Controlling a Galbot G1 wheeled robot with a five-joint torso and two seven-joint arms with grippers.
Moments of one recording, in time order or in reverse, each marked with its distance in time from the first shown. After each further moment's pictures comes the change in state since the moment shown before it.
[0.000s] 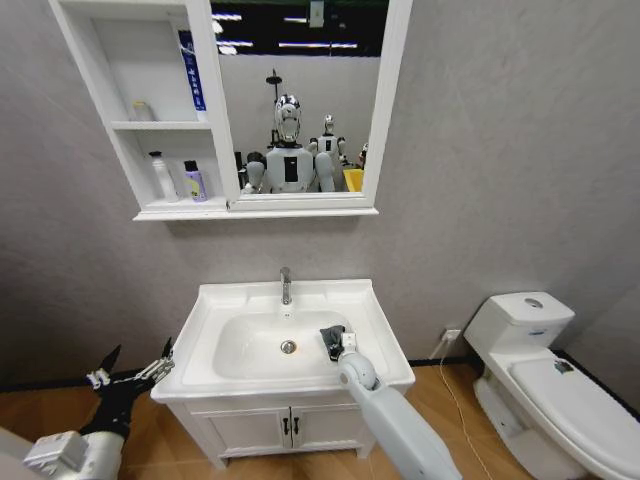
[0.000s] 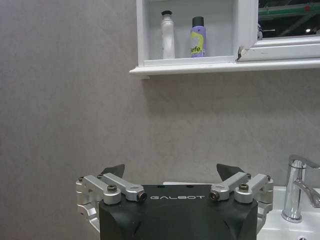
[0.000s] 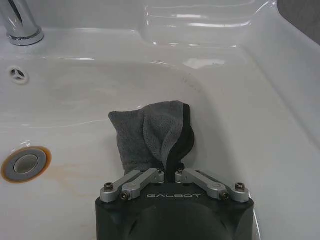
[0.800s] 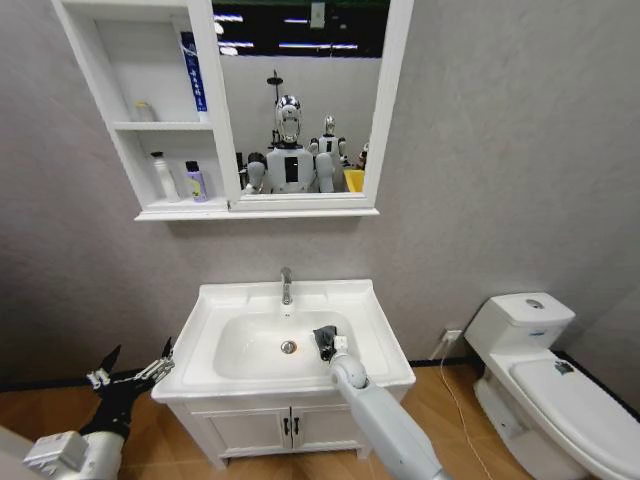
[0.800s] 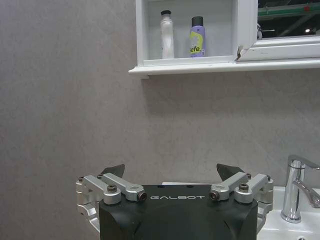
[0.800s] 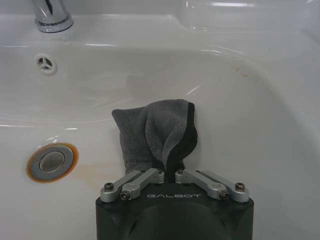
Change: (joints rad) left arm 0.000 0.000 0.000 0.000 0.000 0.000 0.000; right arm 0.062 0.091 -0.031 -0.176 -0.075 0.065 -0.124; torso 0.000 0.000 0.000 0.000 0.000
